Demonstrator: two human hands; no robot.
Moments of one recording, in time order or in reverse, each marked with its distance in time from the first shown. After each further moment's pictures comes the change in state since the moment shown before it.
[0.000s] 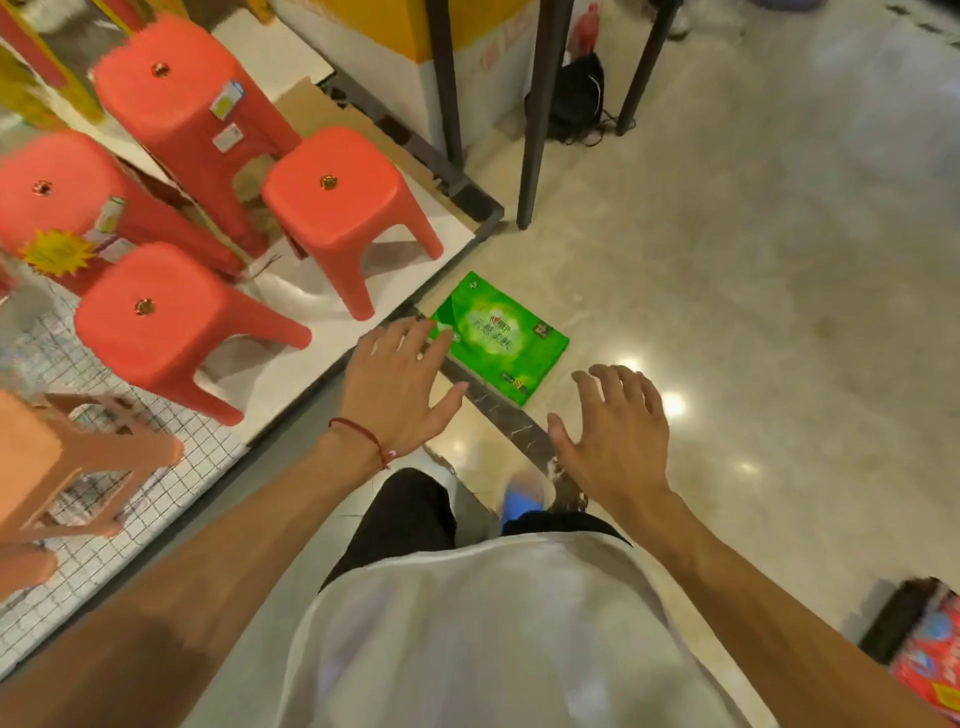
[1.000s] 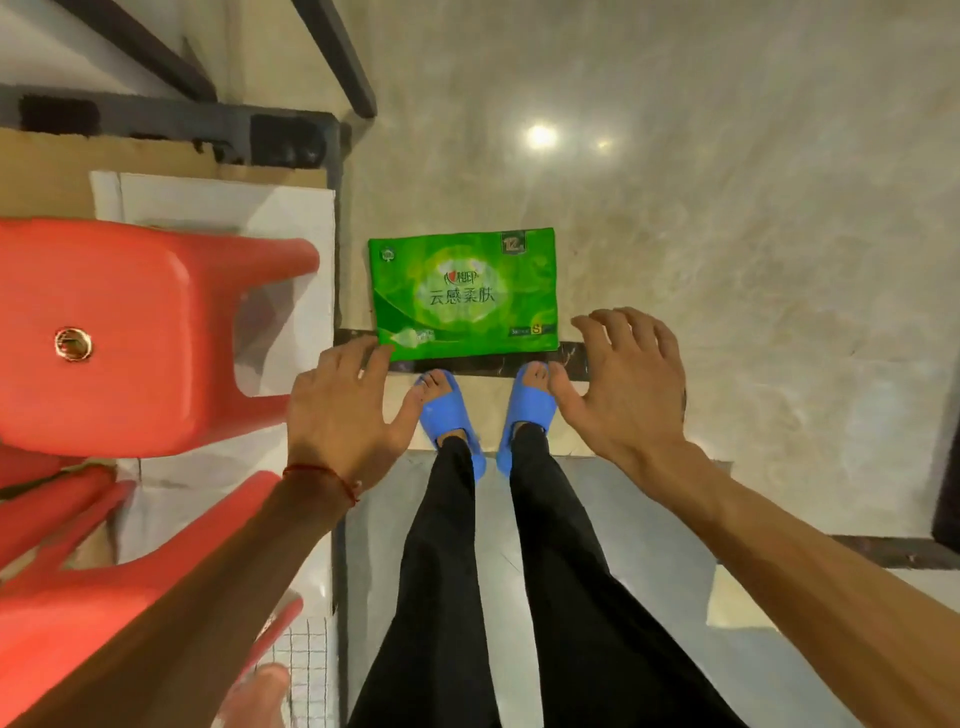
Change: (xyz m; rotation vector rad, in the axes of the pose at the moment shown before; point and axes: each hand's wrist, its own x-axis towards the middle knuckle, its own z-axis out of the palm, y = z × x) left_hand 0.315 -0.180 0.239 -0.045 -0.376 0.430; right_hand 0.227 -0.066 0.237 0.131 -0.078 0.644
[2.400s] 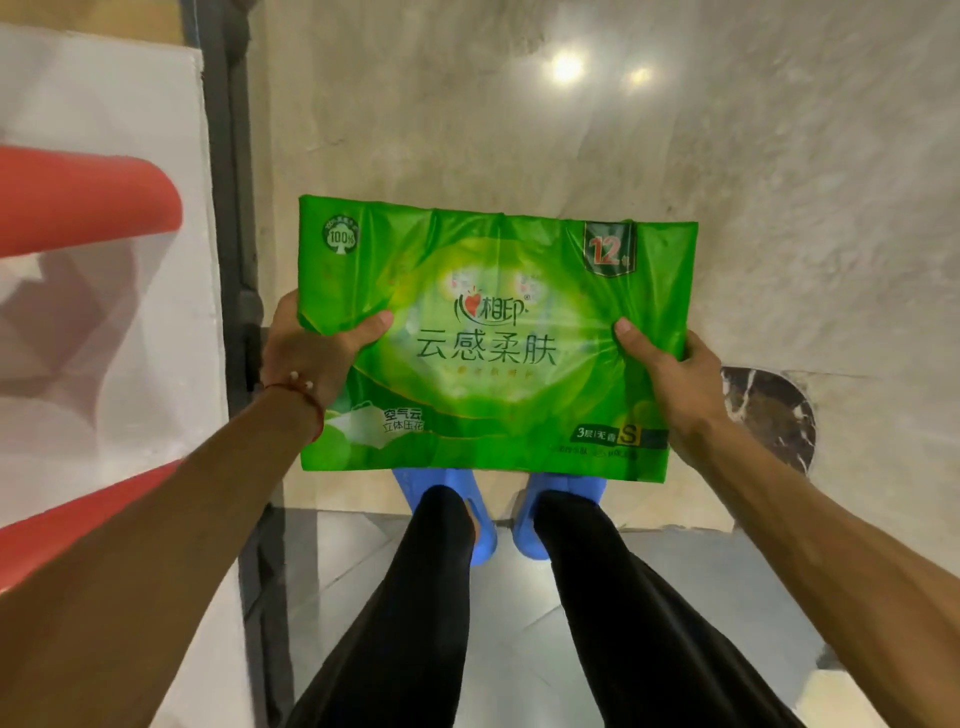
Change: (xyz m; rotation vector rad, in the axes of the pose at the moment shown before) left_hand 0.209 -0.092 0.334 -1.055 -0.063 -0.819; right_hand 0.101 0.098 0.373 1.128 -0.253 1.012
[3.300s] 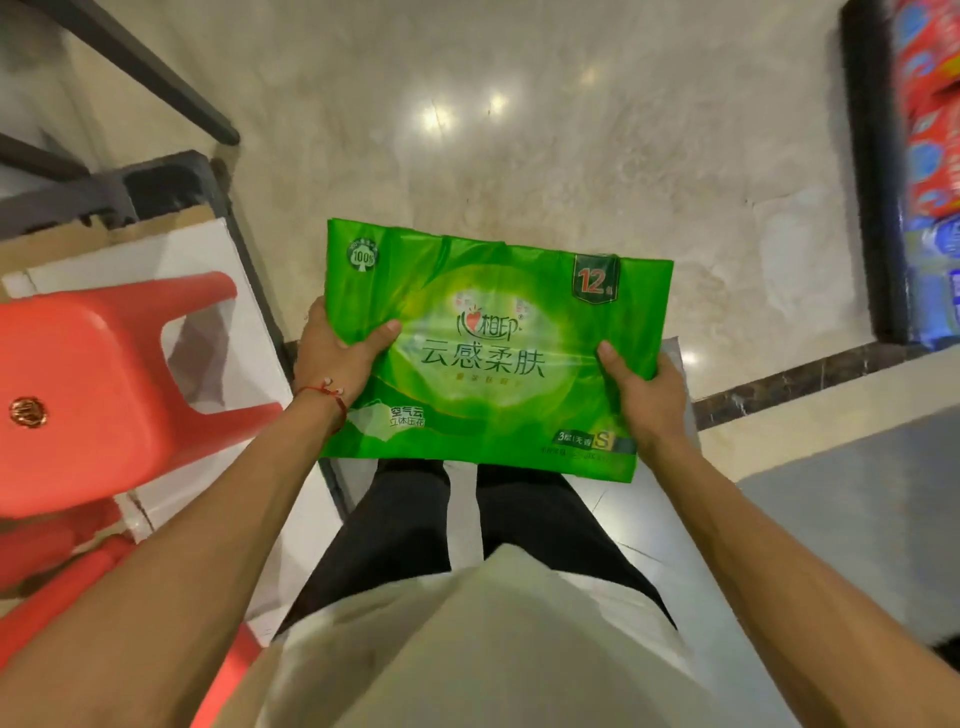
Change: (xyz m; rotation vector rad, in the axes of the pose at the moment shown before) left_hand -0.402 0.154 -0.106 0.297 -0.300 0.337; right_hand -0.436 -0.013 -0.249 0.222 0.289 -0.018
